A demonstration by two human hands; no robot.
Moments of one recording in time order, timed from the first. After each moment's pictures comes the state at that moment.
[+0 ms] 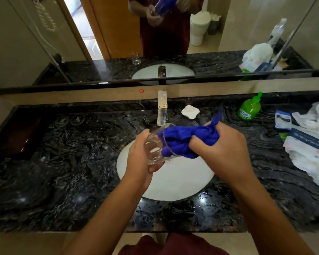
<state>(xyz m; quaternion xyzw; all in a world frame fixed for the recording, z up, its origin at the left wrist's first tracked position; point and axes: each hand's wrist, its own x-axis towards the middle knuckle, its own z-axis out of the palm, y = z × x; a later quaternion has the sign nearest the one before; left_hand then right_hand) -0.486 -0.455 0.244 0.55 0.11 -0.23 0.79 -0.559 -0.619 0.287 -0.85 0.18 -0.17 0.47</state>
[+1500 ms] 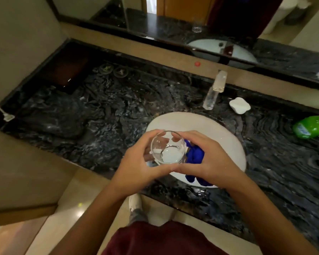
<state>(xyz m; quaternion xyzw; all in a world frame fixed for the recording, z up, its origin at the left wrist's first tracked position) -0.540 -0.317 0.218 0.78 -0.05 -0.12 0.61 -0.518 -0.536 0.225 -0.83 -0.16 0.13 0.52</state>
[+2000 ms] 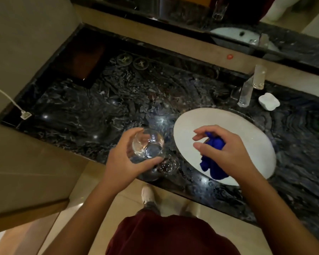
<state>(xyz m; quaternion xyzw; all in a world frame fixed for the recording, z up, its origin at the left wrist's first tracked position) -0.513 -0.149 0.169 0.80 0.01 -0.05 0.60 -0.491 -0.427 0.199 -0.81 0.02 0.10 0.57</state>
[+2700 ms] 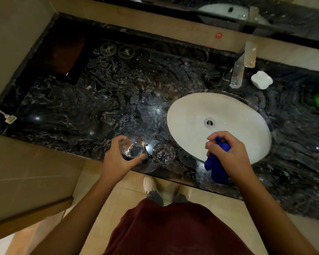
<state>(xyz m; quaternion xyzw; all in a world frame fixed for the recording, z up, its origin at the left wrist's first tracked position) -0.511 -0.126 0.067 0.88 0.07 -0.11 0.47 -0.536 -0.455 0.149 -0.79 0.20 0.06 0.57</state>
